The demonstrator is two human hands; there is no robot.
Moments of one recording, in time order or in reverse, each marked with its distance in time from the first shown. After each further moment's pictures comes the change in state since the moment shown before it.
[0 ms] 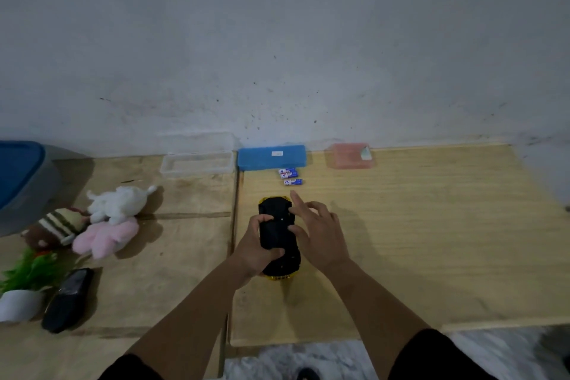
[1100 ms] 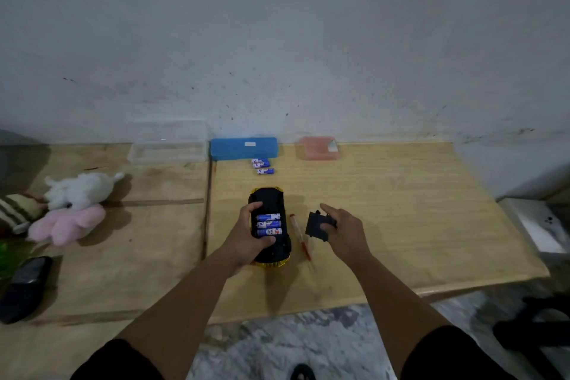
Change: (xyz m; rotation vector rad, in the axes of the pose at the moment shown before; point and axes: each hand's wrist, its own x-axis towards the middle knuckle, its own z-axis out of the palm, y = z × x) left_hand -0.012 -0.008 0.027 -0.019 -0.076 0.075; right_hand -0.055 0.051 -0.055 0.199 -0.069 0.438
